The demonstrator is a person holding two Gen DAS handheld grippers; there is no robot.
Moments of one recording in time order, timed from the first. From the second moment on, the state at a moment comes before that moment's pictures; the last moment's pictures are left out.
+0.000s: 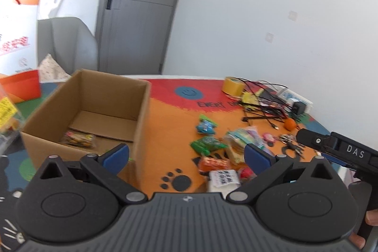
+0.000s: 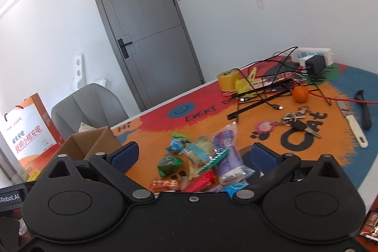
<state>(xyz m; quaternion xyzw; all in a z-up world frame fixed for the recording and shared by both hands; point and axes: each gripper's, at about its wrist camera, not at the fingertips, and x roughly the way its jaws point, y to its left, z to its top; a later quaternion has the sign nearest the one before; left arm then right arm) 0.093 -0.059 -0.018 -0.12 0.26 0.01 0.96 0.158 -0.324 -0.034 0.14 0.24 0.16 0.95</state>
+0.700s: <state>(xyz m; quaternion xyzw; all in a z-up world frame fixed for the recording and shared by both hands) 0.130 -0.110 -0.060 -0.10 0.31 -0.03 0.94 0.172 -0.368 -0.086 0.15 0.28 0.12 0.94</state>
